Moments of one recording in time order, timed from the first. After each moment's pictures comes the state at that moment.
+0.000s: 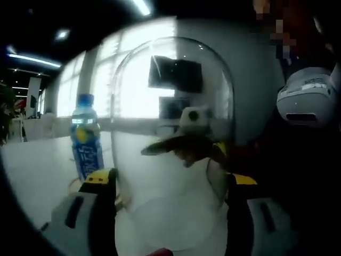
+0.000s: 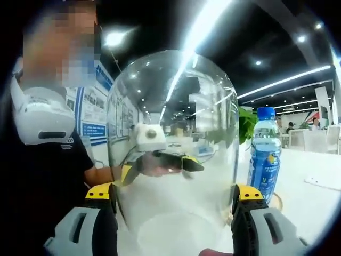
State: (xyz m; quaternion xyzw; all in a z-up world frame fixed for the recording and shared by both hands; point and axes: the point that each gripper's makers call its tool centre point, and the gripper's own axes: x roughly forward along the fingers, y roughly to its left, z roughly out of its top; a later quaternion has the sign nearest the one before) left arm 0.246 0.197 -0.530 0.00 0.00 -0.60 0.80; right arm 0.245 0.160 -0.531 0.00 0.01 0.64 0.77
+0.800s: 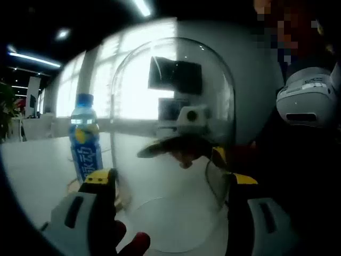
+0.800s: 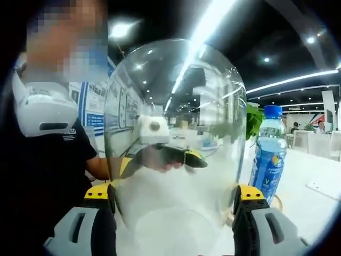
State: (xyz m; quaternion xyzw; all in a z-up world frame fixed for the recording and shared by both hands) left arm 0.246 0.194 -0.530 -0.01 0.00 -0.60 0.80; right arm 0.245 0.165 -0.537 -0.04 0.02 0.66 0.75
